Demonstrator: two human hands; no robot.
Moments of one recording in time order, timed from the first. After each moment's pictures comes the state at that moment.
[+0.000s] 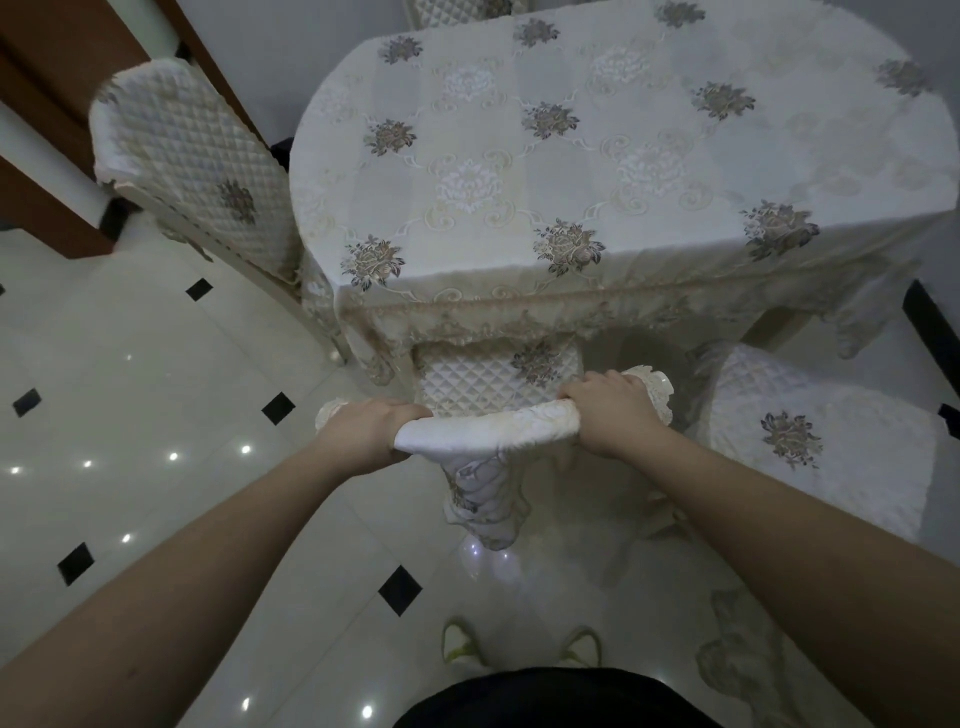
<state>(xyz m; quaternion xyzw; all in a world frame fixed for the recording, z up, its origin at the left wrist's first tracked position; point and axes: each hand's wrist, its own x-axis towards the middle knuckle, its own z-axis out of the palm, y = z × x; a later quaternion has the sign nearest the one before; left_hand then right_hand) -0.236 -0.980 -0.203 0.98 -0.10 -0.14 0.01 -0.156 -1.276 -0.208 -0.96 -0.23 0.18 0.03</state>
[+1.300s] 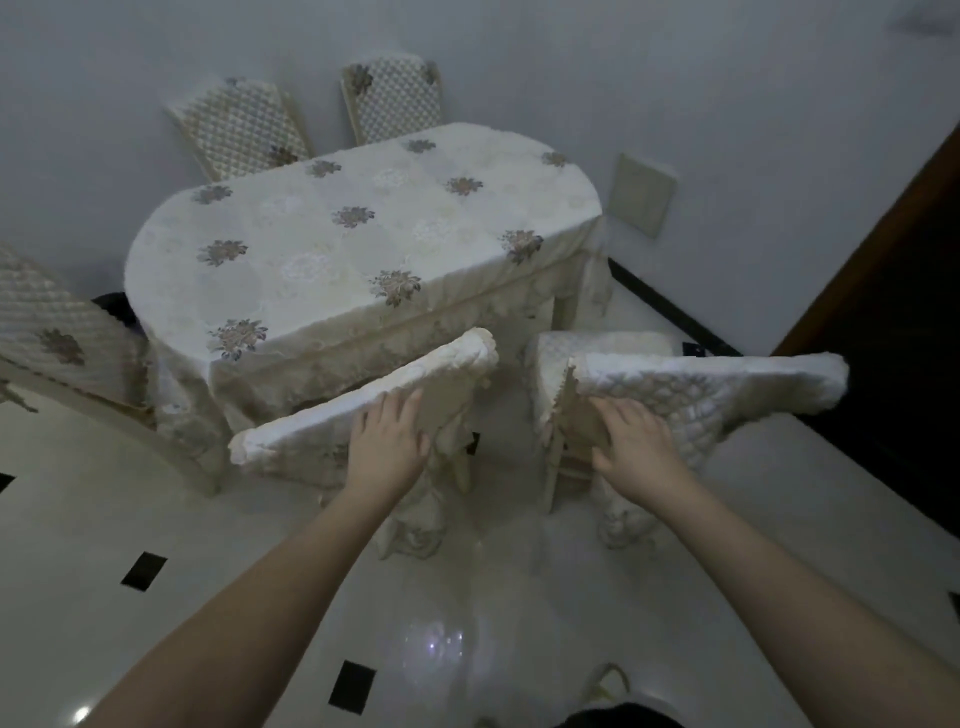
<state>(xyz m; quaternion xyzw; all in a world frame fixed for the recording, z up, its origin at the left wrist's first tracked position) -0.361 -1.117 -0.193 0.98 -0.17 0.09 0.08 -0.463 -1.414 -0.151 -0.99 0.07 -0.01 0.12</state>
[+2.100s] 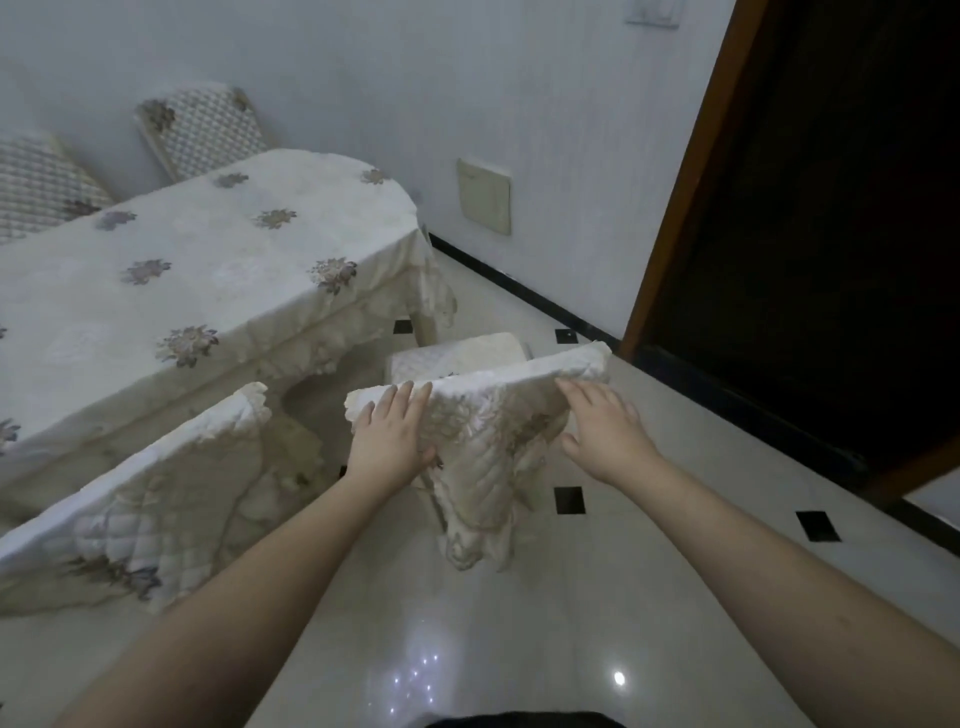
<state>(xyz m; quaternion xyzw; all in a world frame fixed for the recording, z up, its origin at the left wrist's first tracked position) -0.374 -1.435 -0.194 0.95 -0.32 0.02 0.02 -0.521 -1.682 -0.150 -0.98 0.16 -0.03 0.13</state>
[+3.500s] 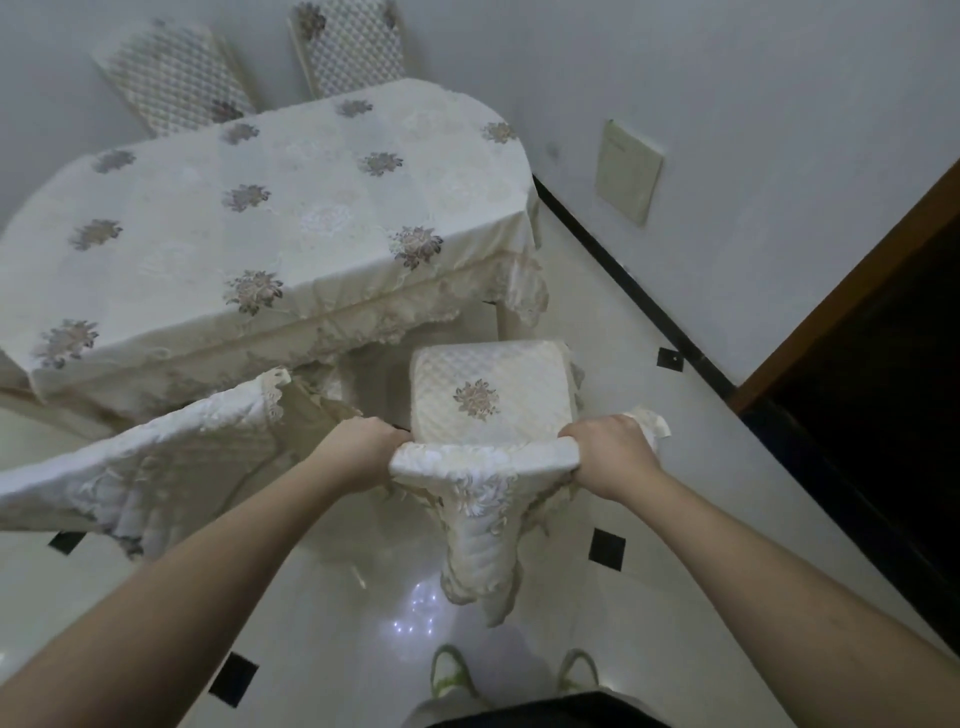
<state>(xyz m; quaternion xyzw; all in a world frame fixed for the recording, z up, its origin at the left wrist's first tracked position) -0.268 -1.436 -0.199 0.95 -0.27 -0.15 -0.09 -0.325 -1.755 -0.193 -0.99 -0.08 0.10 0.07</state>
